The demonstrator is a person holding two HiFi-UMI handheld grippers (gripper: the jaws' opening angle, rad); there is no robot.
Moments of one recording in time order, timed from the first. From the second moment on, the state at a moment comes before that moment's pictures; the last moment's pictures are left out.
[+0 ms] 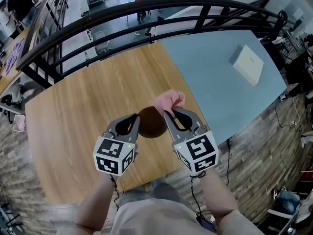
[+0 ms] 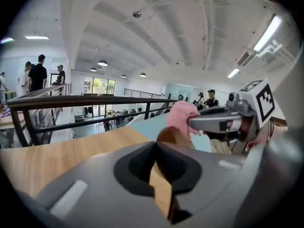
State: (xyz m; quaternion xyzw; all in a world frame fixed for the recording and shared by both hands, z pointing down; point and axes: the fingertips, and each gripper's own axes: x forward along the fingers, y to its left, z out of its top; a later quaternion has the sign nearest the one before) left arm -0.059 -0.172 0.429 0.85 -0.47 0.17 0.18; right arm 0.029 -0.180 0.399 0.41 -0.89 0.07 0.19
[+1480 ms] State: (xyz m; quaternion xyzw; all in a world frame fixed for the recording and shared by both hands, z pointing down) left arm -0.077 -0.290 0.637 0.74 -0.50 0.12 0.43; right arm 0.072 -0.201 0.553 0.43 -0.85 0.19 0.25
